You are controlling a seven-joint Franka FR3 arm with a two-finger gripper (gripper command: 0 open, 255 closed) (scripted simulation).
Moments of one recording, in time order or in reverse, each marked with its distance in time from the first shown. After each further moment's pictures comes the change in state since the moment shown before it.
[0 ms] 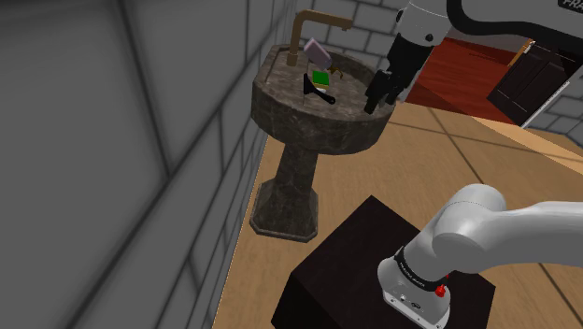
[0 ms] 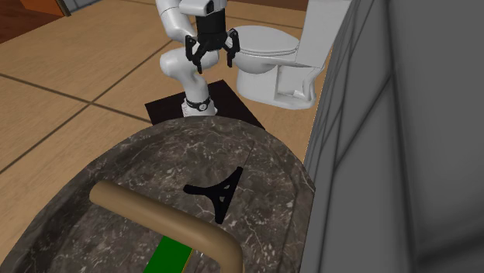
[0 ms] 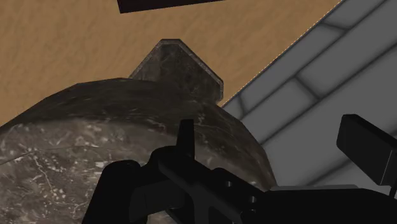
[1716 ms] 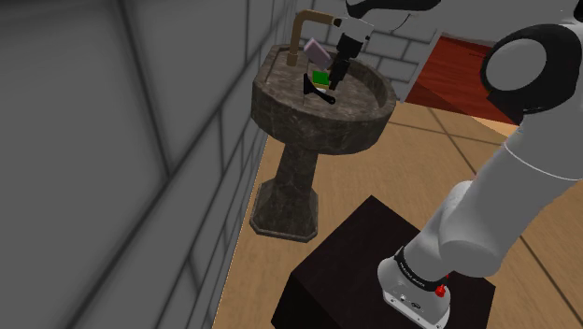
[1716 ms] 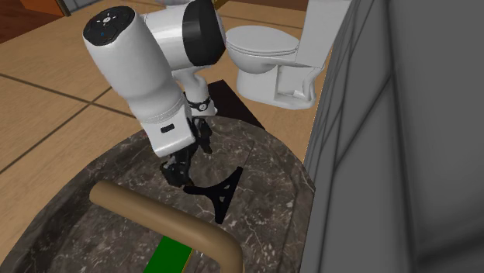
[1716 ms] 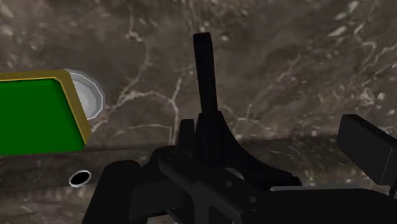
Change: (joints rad) arm 0.166 0.877 -0.559 0.572 0.274 0.232 -1.215
